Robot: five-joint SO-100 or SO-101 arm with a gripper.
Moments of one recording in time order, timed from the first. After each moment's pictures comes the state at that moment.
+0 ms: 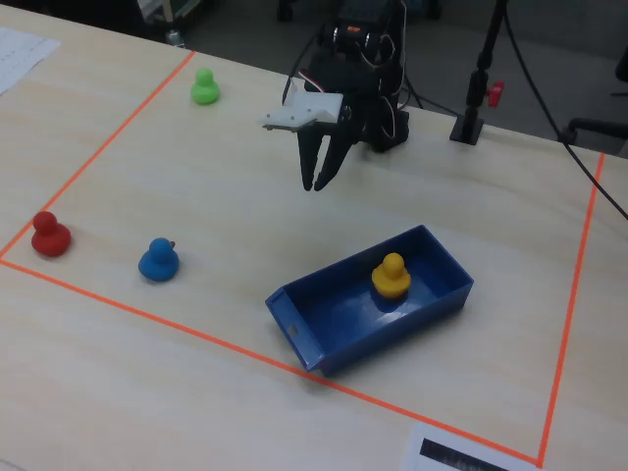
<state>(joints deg) -0.8 122.9 116.6 38.6 -68.8</state>
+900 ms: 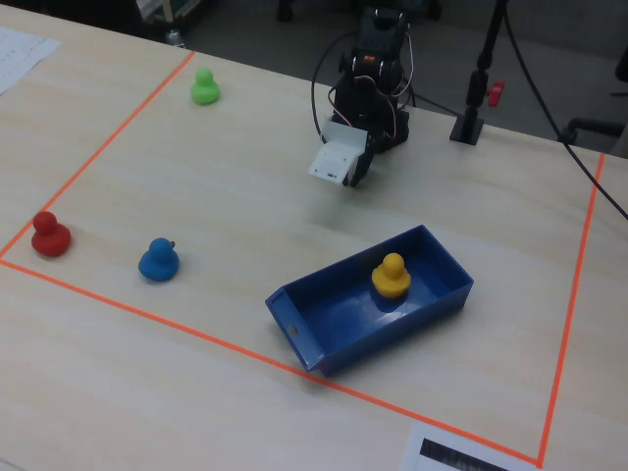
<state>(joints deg) -3.3 185.3 178.1 71.3 -74.0</state>
